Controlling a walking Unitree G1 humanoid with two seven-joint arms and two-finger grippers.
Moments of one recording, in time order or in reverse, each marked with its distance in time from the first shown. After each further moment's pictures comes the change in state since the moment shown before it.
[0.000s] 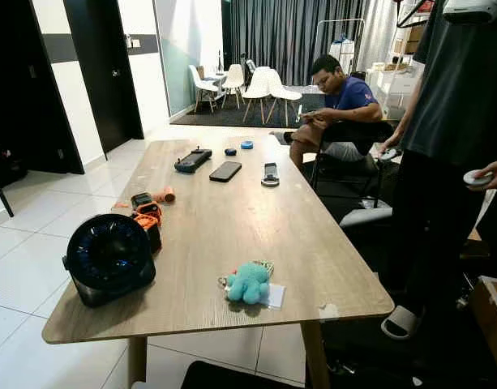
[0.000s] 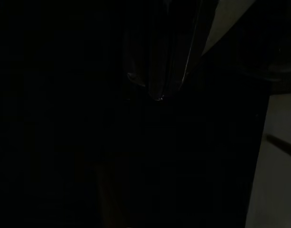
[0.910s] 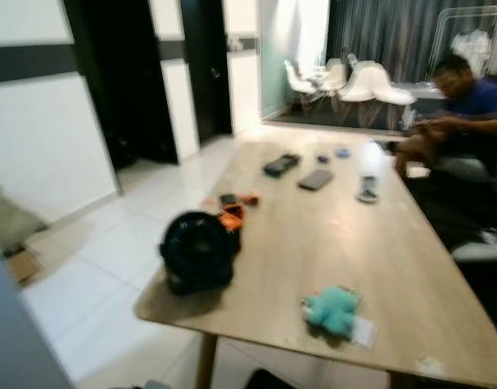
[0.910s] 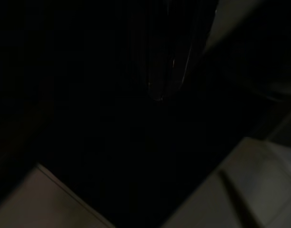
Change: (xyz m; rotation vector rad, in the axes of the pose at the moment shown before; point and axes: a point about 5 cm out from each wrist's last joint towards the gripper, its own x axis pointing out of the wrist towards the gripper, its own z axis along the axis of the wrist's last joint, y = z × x) left arm 0.002 -0.012 0.002 0.029 -0.022 -0.080; right arm 0.000 0.006 -0.001 -0.152 0.007 0.072
